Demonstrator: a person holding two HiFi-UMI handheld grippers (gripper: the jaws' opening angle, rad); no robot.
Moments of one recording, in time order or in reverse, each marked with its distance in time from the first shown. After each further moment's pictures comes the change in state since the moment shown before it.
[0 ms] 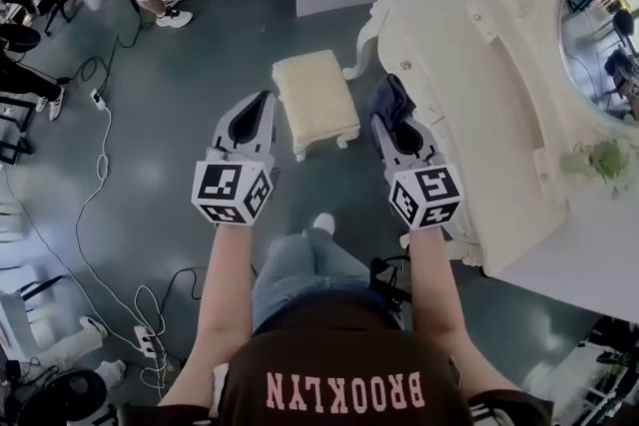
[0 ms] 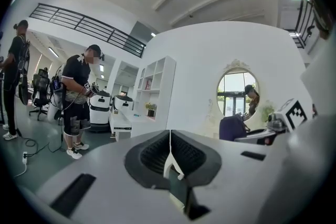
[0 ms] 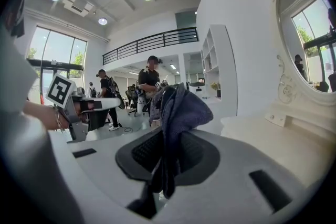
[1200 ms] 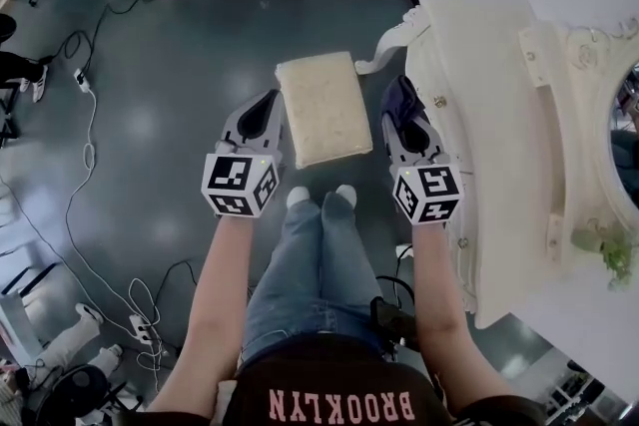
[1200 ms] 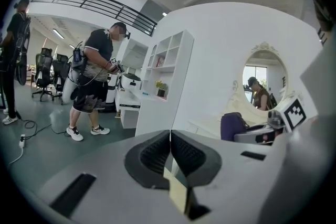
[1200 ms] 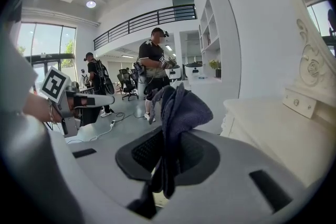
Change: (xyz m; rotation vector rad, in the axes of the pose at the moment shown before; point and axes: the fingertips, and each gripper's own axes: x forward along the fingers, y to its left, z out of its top) left arm 0.168 0.130 -0.119 -0.102 0.190 0.045; right arm 0.207 -0.092 -0.076 0.010 0.204 -0.031
